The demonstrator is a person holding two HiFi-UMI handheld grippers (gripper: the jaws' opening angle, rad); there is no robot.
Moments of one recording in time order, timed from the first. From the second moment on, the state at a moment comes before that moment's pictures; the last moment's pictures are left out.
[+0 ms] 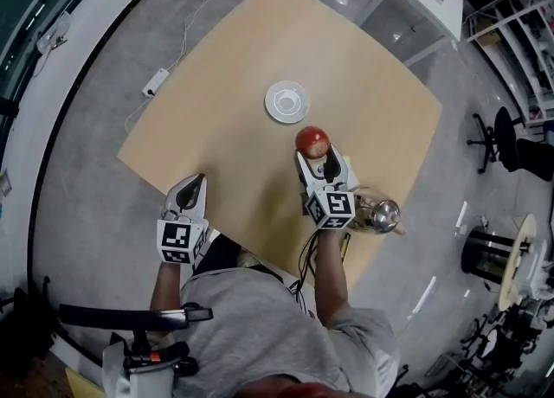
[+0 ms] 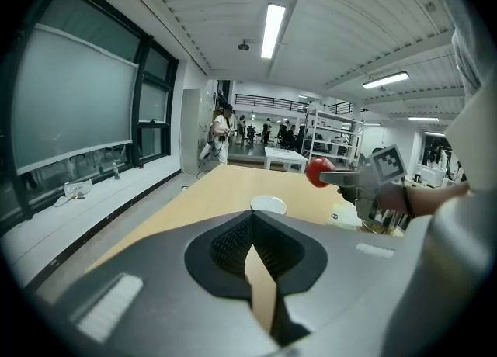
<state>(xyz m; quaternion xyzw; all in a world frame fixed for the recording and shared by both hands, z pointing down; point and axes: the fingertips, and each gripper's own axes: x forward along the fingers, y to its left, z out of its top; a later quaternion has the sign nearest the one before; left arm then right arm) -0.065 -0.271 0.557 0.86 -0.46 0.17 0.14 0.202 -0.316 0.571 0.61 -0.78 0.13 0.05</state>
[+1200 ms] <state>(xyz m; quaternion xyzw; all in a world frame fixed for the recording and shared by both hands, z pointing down) -0.083 -0.298 0.587 0.83 -0.48 0.20 0.19 0.193 -0.446 0.673 0.60 -0.78 0.17 0.12</state>
